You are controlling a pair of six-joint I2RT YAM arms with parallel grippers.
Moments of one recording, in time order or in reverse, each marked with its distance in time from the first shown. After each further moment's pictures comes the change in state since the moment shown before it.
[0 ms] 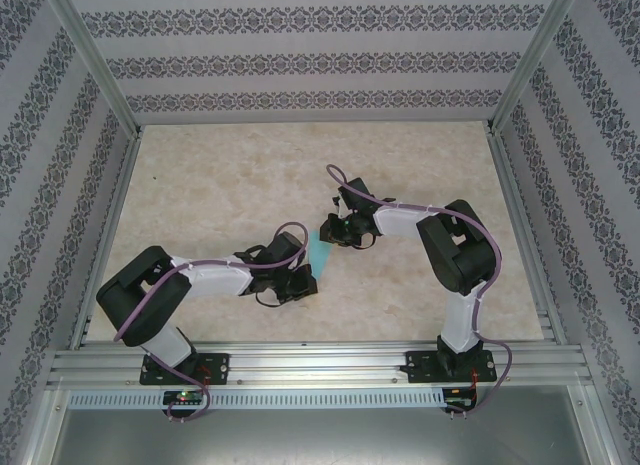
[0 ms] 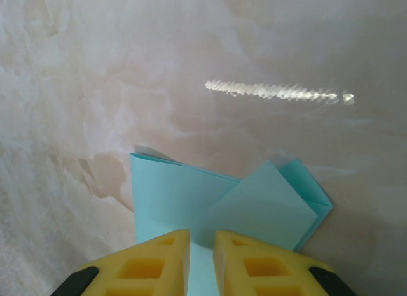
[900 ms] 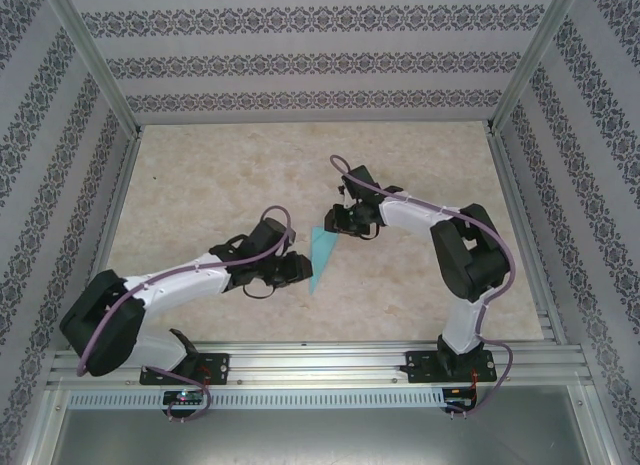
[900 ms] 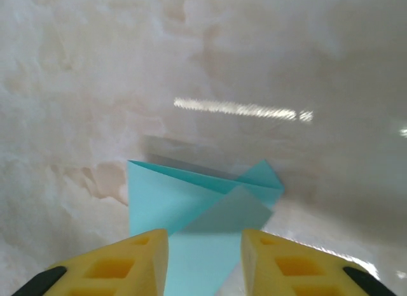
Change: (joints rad) left arm 0.076 -0.246 0.071 -0.208 -0.074 0.122; right arm -0.015 -0.100 0.095 -0.208 0.146 -0.095
